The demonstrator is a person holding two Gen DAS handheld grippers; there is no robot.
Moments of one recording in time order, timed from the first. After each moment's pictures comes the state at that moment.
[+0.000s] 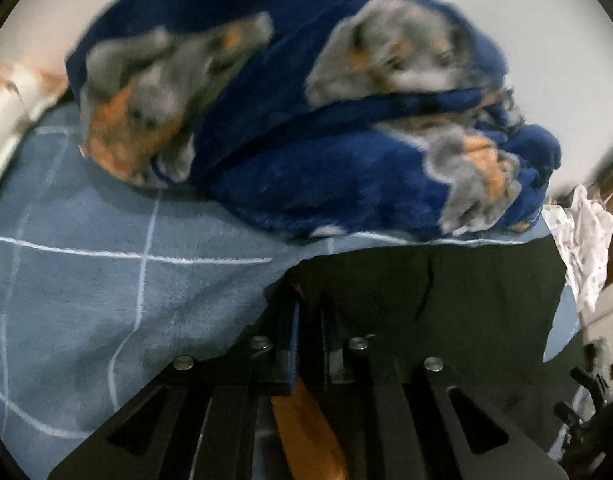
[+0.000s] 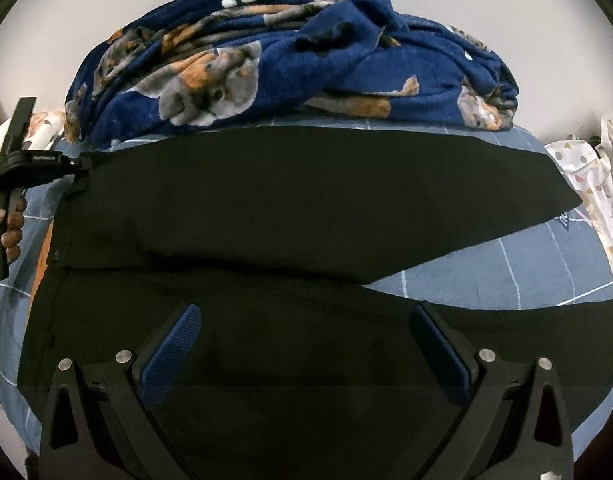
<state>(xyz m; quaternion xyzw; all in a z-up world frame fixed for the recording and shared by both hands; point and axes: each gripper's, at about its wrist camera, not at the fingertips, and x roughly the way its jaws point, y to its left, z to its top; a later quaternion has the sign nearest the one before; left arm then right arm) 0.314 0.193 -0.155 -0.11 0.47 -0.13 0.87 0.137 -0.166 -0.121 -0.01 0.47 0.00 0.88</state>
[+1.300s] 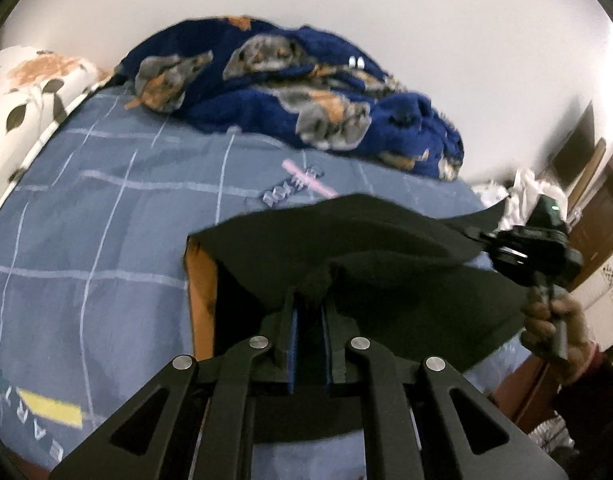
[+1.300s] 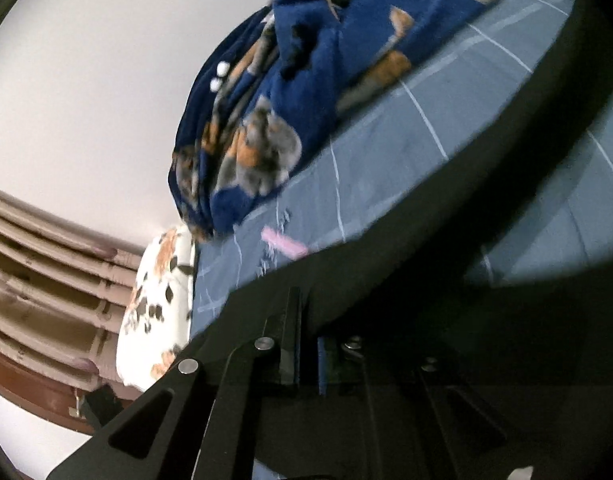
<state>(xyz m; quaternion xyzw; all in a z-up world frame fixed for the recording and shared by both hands) 0.040 0.146 -0.111 -0.13 0.43 -0.17 0.88 0.148 -0.254 -0.134 0.37 0.46 0.20 0.78</state>
